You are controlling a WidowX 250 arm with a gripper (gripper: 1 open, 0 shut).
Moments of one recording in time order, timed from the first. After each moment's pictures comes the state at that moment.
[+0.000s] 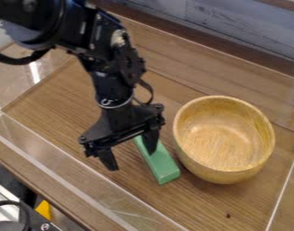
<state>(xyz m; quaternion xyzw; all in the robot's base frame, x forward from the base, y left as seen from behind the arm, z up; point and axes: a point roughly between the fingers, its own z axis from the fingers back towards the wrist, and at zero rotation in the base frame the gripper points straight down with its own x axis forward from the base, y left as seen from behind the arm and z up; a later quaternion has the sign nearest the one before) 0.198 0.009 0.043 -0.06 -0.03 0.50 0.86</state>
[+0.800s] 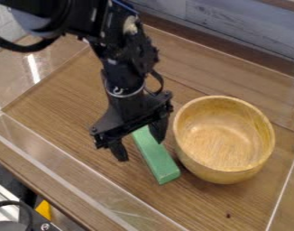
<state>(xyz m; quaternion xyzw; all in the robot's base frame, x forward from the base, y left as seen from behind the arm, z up) 0.209 -0.009 0.053 -0.06 -0.05 0.52 0.85</state>
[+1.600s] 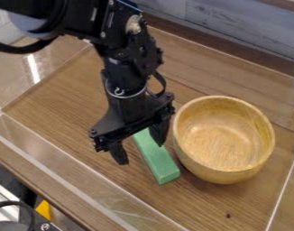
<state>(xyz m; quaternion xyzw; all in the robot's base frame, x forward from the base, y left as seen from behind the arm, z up) 0.202 -0.015 0.060 -0.05 -0.04 0.52 0.85</state>
